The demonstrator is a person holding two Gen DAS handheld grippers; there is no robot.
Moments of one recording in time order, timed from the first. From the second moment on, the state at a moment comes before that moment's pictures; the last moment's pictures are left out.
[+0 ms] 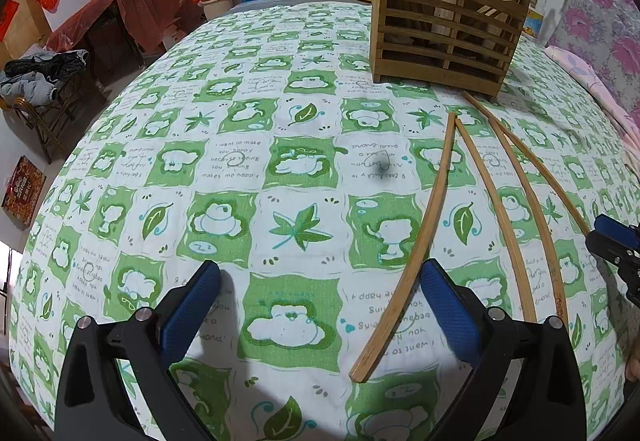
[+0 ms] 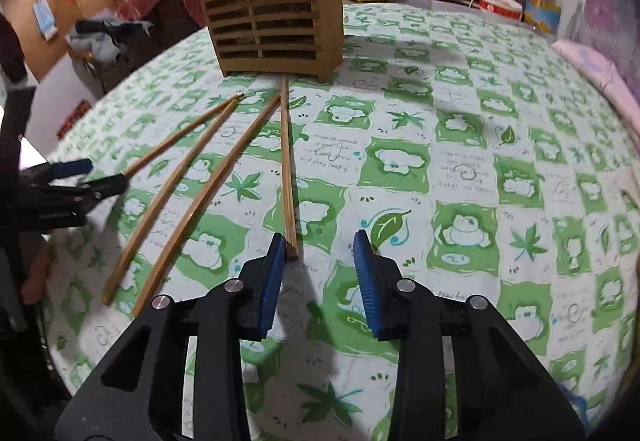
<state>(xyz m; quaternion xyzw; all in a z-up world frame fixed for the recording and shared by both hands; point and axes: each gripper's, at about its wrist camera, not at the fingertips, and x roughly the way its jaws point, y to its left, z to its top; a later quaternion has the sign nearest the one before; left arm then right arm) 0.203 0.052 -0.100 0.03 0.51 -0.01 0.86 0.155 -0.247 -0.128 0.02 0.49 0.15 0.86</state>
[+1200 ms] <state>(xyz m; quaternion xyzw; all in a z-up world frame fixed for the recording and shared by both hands) 0.168 0.039 -0.087 0.03 0.48 -0.10 0.87 0.148 -0.248 -0.120 0.03 0.46 0.15 0.87</state>
